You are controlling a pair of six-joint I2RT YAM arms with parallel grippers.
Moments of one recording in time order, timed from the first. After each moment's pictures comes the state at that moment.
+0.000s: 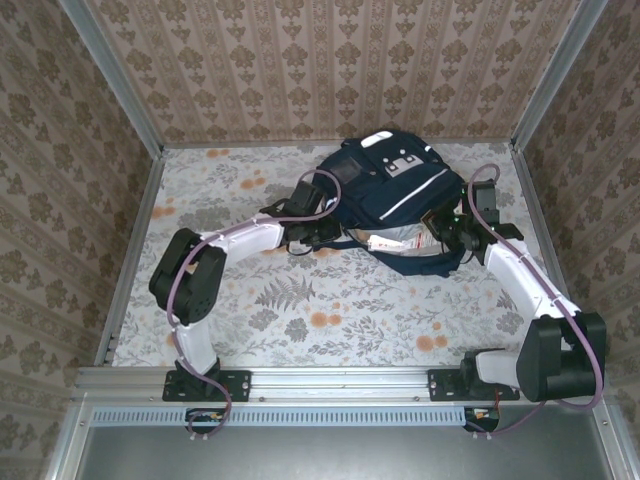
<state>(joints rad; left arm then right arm) -0.68 1.86 1.23 -0.28 0.21 -0.69 0.03 1.27 0.89 -0.40 -0.30 0.97</state>
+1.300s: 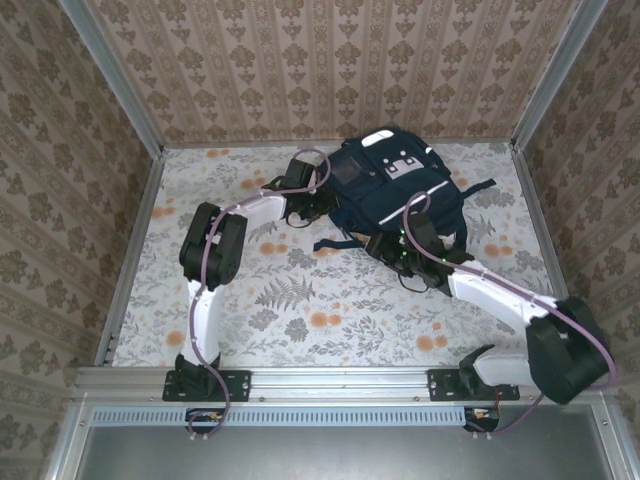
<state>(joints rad) -0.52 2.19 1.55 -0.23 0.37 -0.76 0.47 1.32 0.70 -0.15 -0.11 0.95</state>
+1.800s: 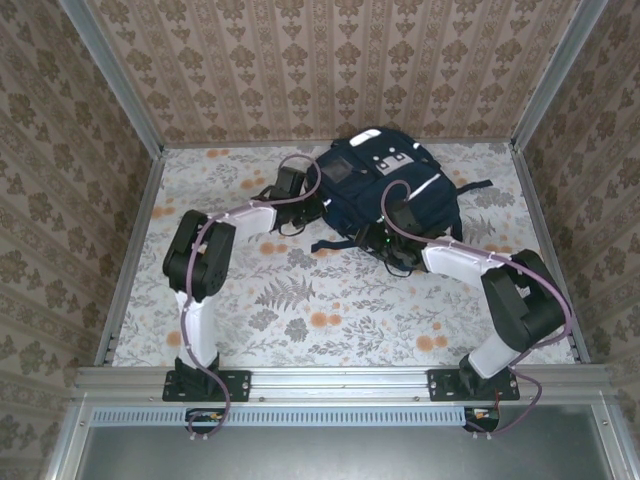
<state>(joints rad) -0.52 2.01 1.31 -0.09 0.27 -0.81 0.45 1.61 0.87 -0.13 -0.08 0.92</state>
